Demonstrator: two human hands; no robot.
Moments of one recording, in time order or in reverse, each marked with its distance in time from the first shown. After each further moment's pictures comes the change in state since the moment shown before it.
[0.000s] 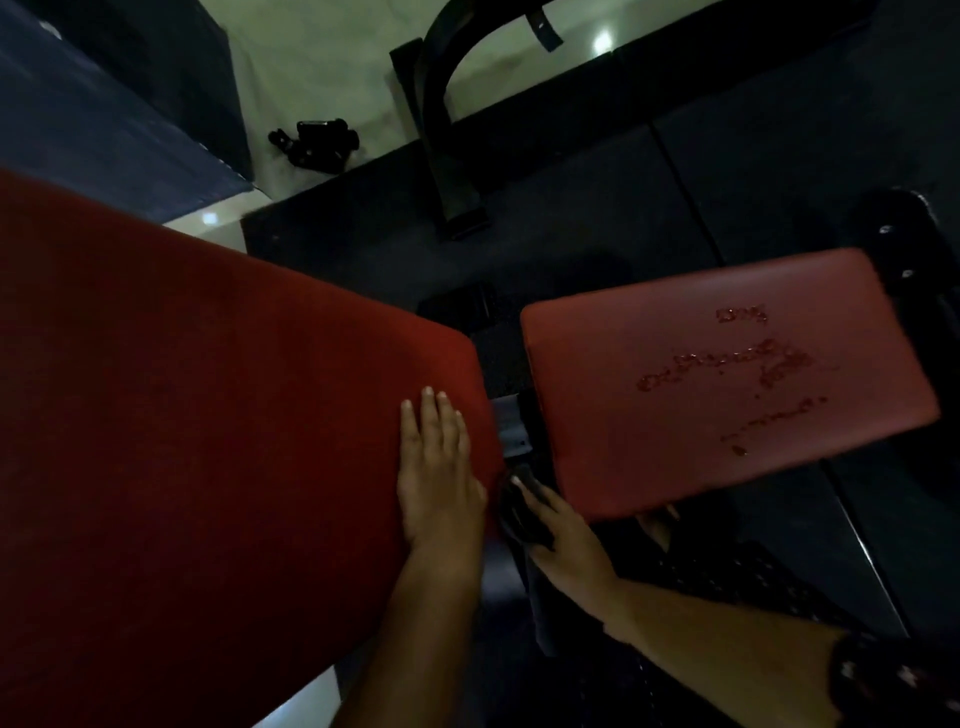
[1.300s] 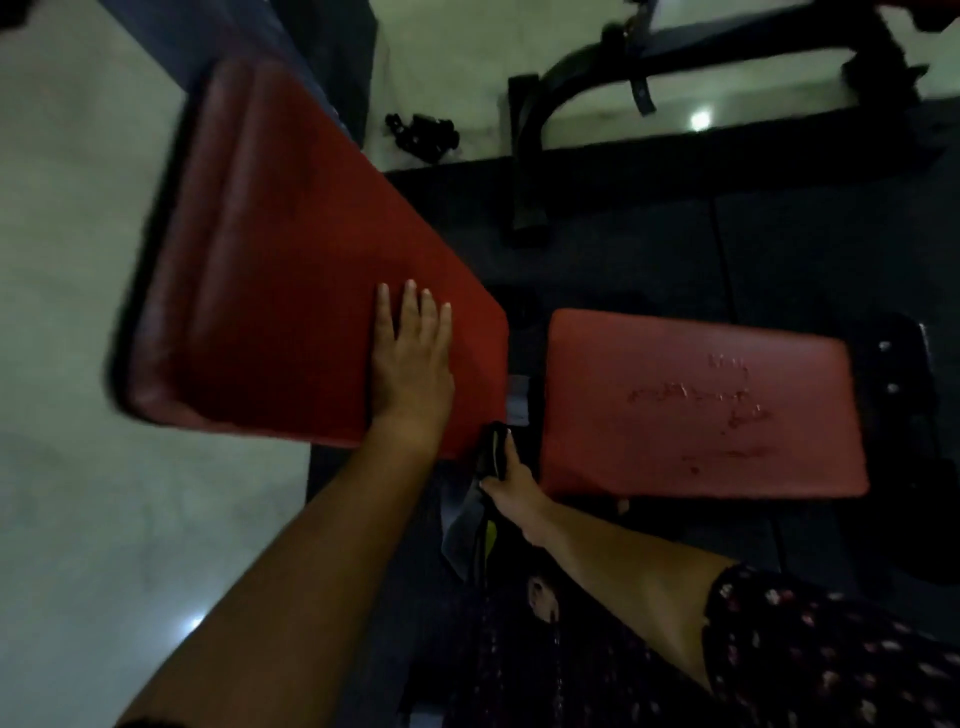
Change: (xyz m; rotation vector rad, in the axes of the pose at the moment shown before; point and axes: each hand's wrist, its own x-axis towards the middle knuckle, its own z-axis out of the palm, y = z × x) left_hand -0.067 -0.050 -0.037 -0.073 0.184 -0.342; right_hand -0.029 -0.081 -0.022 0.250 -0.270 0.406
